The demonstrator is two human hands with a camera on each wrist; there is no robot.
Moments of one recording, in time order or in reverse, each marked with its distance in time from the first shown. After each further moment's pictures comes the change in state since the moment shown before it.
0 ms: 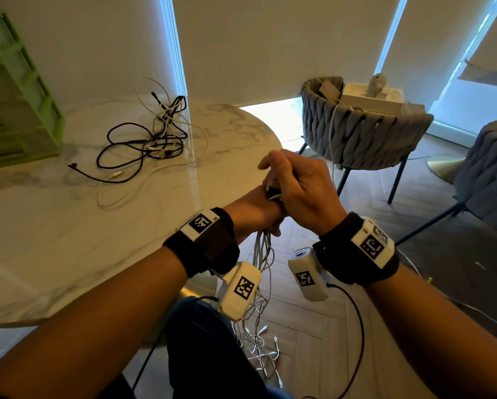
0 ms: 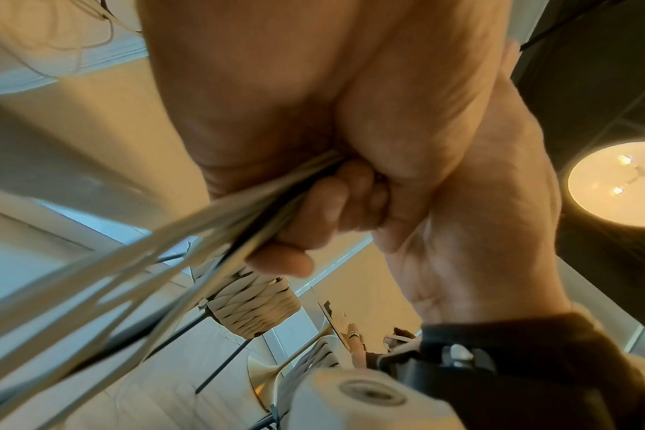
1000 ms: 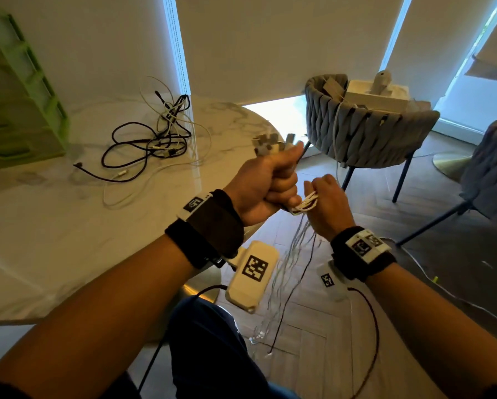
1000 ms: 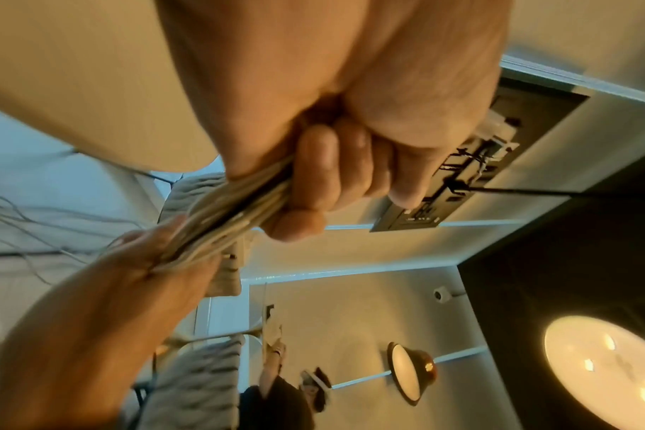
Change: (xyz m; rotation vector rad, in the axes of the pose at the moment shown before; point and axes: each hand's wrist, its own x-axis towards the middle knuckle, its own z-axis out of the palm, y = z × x) left_hand 0.007 0.021 -0.014 -0.692 -0.190 0.115; right_hand -0.024 0.097 -0.005 -0.583 -0.200 0.250
